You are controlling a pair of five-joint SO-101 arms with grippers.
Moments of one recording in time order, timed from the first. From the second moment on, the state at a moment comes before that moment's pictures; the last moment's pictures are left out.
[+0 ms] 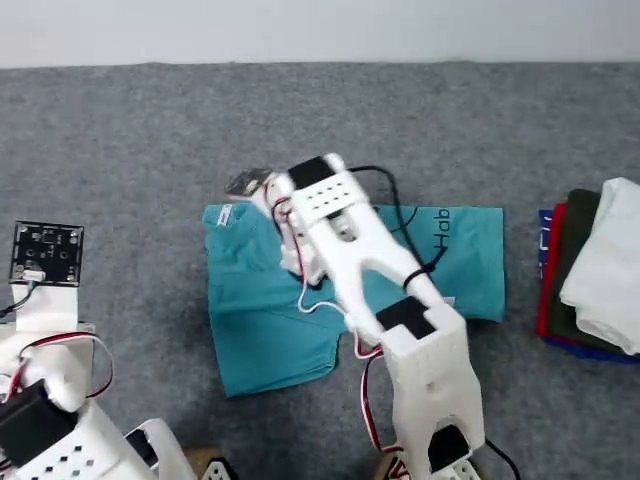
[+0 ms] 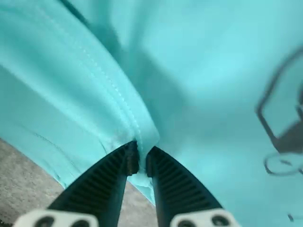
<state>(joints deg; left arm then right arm) -41.1 -65.9 38.0 93.5 -28.7 -30.7 32.8 -23.1 93.6 27.9</state>
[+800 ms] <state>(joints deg) -41.1 -65.9 41.5 93.5 -28.7 -41.9 32.2 -32.0 94.6 29.6</state>
